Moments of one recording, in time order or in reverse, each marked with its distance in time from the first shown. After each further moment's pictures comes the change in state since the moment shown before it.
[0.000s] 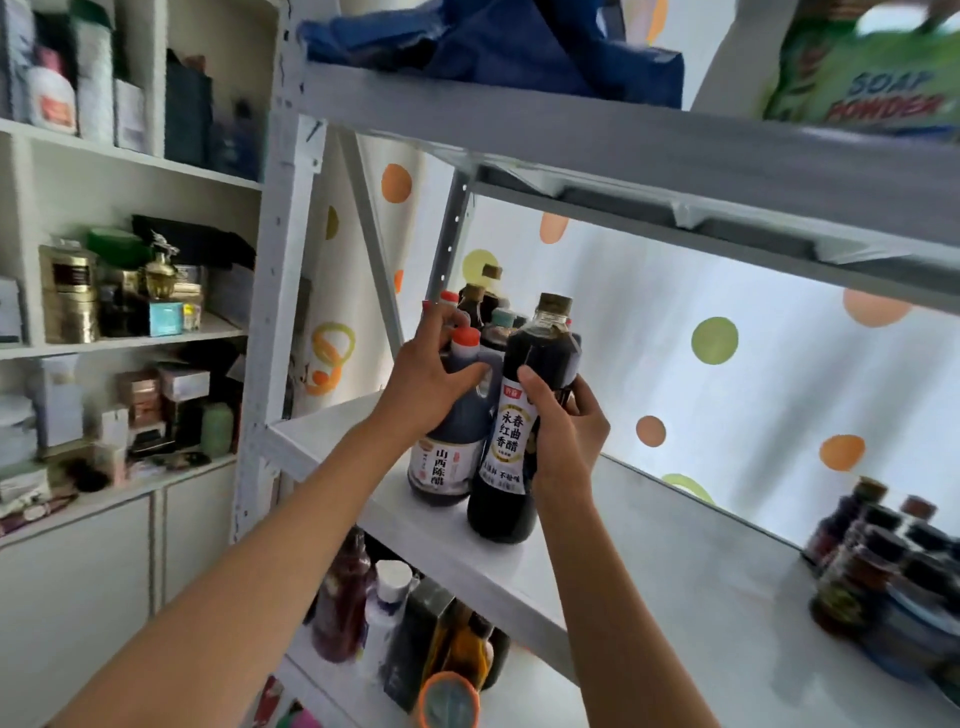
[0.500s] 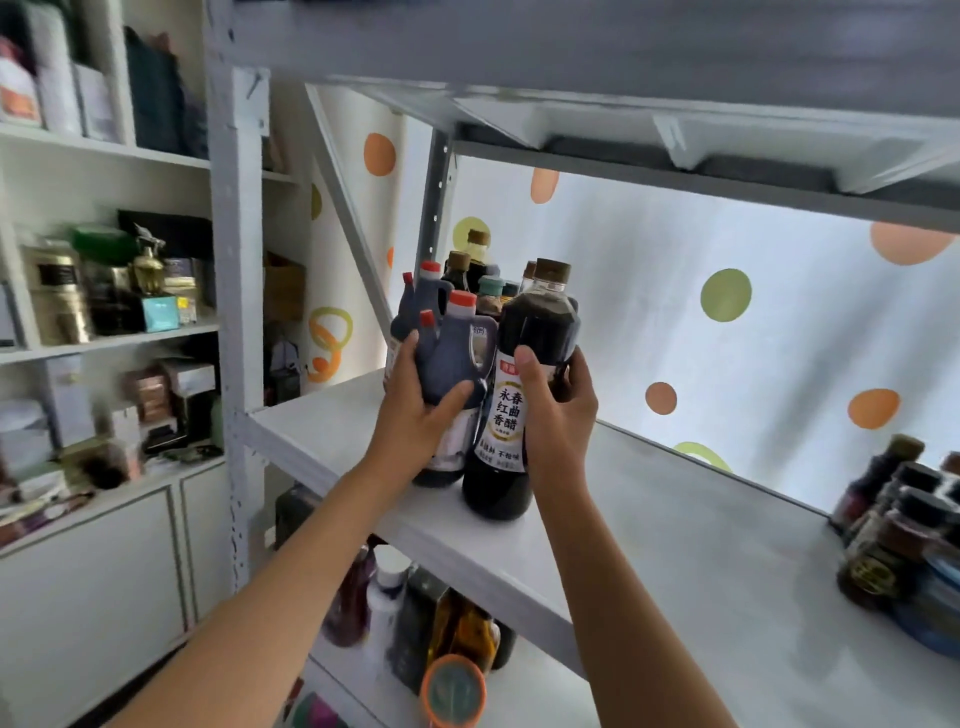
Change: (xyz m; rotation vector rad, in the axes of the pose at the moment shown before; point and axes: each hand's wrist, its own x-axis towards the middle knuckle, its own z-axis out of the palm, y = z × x) left_hand -0.038 -0.052 0.042 -0.110 0.001 -0.121; right_hand 0.022 0.032 -0.026 -0.066 -0.078 -0.134
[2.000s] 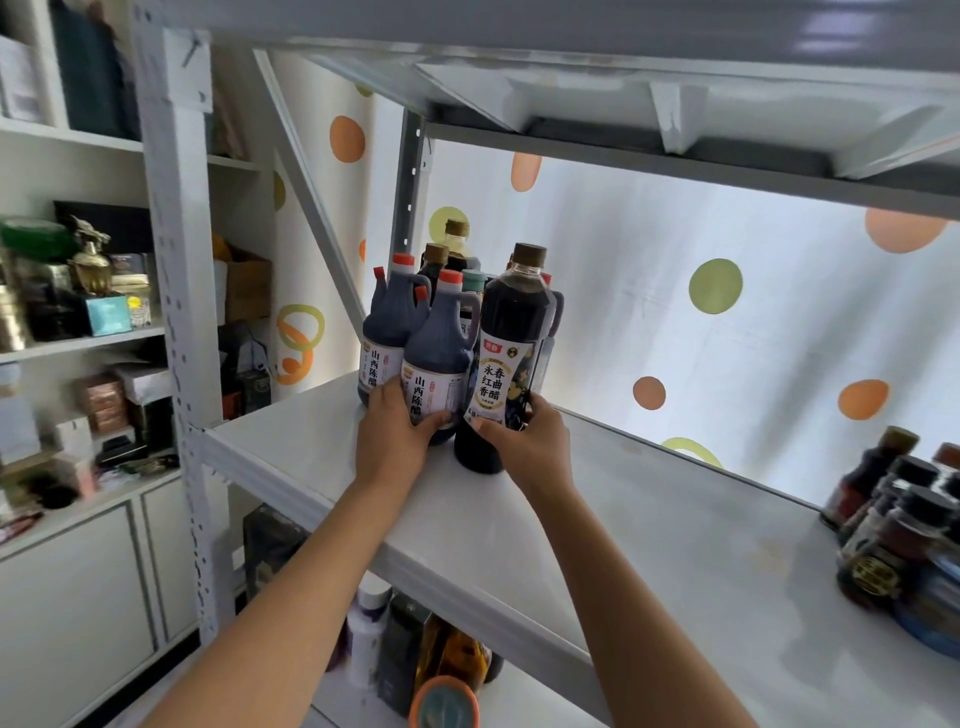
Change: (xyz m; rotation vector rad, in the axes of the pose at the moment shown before) left_hand 0.026 -0.057 0.028 0.420 0.098 -0.176; right_hand 0.027 0.058 -0.019 -0.656 -0.080 0.155
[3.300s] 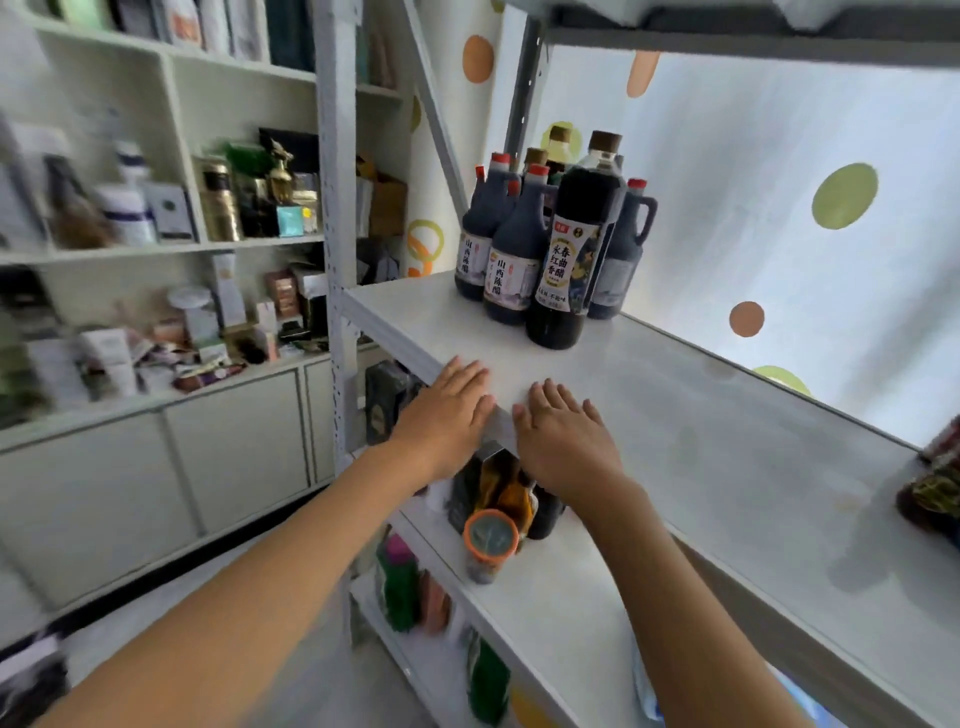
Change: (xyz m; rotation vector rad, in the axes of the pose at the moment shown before) left_hand -0.174 0.021 -0.060 0.620 -0.435 0.121; right_hand -0.132 0.018 -0.051 -0.931 -0.651 -0.275
